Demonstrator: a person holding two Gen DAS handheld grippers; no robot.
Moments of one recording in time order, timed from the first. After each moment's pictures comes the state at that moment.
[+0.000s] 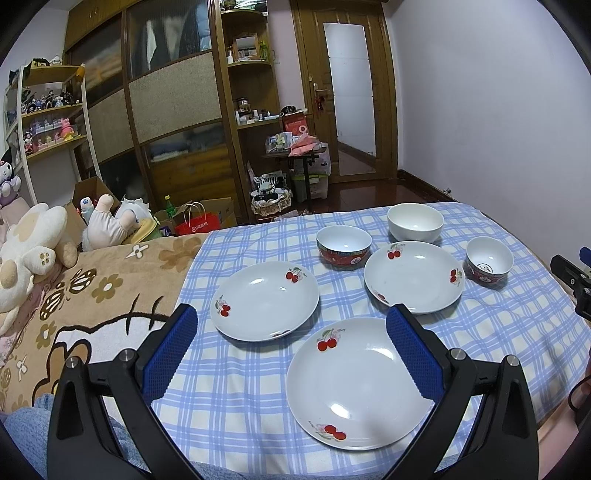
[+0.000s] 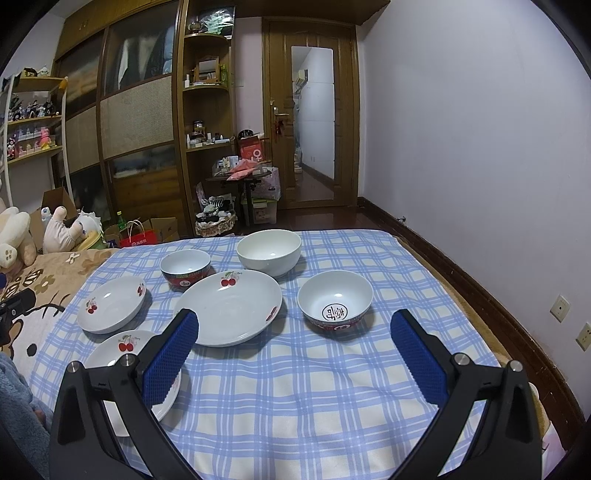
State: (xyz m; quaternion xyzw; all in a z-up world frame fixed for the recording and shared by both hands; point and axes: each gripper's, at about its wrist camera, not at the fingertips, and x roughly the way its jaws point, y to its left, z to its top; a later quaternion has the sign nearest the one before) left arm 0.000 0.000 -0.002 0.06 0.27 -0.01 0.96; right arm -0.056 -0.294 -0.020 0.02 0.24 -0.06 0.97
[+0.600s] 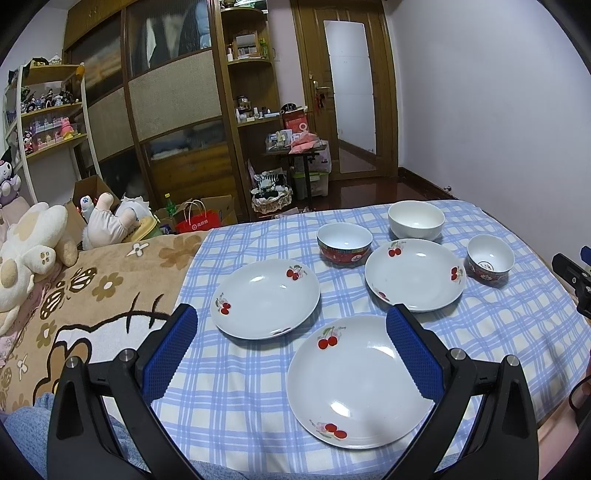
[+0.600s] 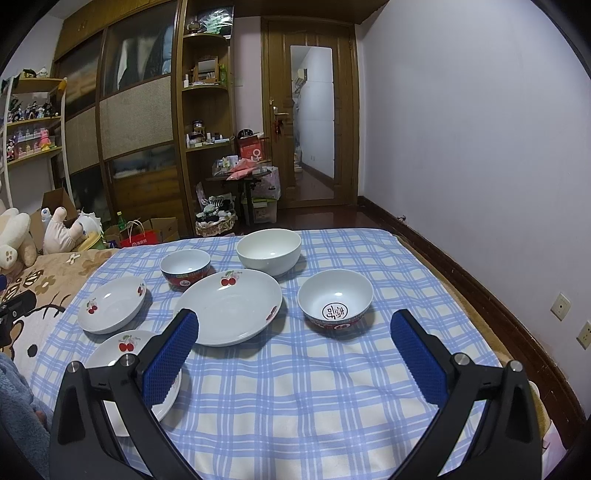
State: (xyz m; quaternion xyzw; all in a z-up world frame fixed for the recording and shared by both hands) left arm -0.001 0.002 -0.001 0.06 0.28 -0.02 0.96; right arm -0.055 -0.295 -0.020 0.02 0.24 -0.06 0.97
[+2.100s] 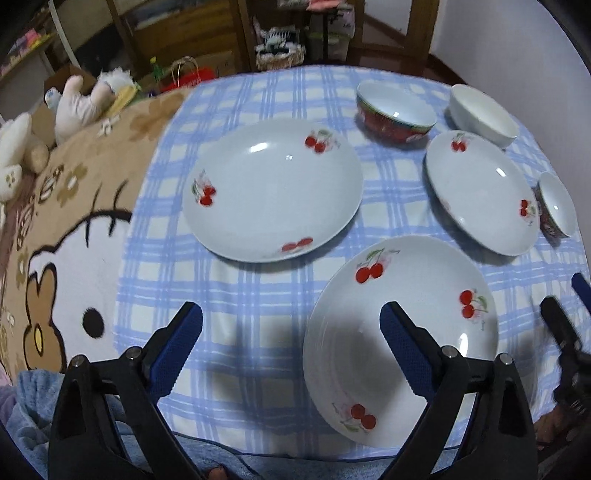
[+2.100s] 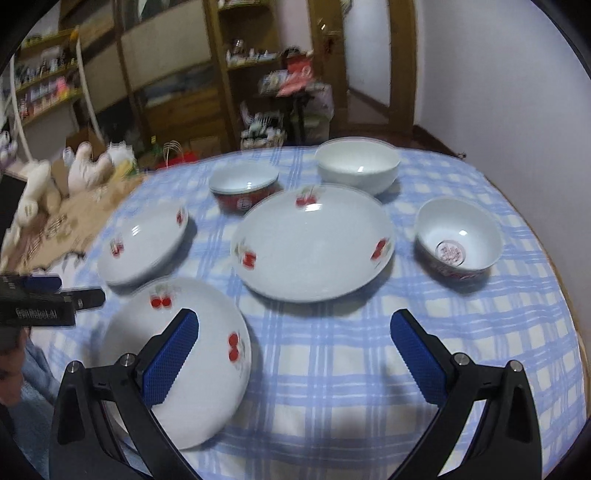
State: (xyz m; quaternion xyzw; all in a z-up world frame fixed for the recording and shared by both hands) left arm 0.124 0.038 -0.101 0.02 0.56 0.02 0.83; right arm 0.043 -0.212 -0.106 0.03 0.42 0.04 0.91
